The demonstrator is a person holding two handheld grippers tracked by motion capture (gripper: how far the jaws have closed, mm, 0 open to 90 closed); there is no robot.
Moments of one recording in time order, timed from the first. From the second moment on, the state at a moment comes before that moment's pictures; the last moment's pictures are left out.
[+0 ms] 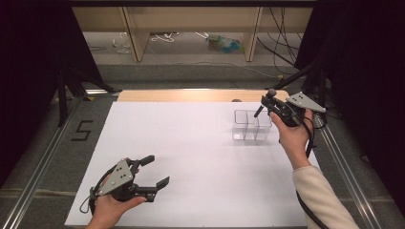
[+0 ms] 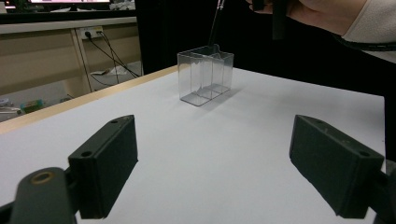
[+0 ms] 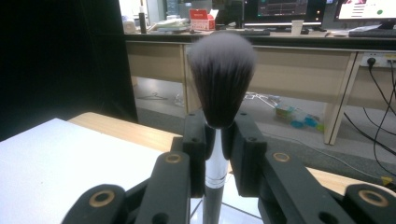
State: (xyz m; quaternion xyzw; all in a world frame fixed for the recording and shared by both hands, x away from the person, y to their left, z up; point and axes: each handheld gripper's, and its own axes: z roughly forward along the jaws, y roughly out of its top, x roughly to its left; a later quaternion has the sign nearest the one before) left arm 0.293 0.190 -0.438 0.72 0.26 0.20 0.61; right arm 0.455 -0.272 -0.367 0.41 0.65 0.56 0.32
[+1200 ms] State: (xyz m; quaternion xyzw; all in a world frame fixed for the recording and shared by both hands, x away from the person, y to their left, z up) left arm 0.294 0.189 -0.439 0.72 0.26 0.20 0.61; right arm 0.462 -0.264 -0.377 0.41 0.67 0.53 0.32
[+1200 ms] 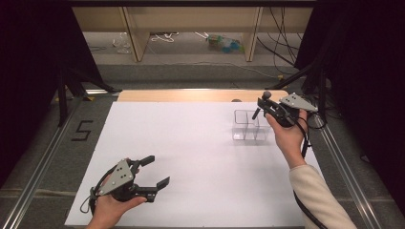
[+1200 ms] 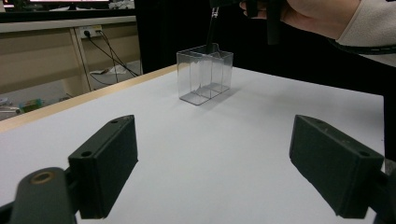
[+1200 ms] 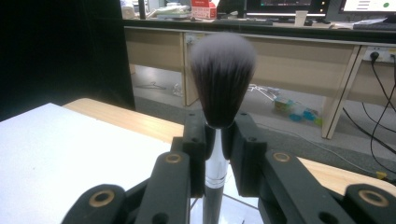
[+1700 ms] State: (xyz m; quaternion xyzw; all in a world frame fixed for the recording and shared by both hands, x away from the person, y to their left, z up) left arm 0.293 0.189 -0.438 0.72 0.26 0.20 0.61; right arm 0.465 -0.264 -0.383 0.41 0.68 0.52 0.32
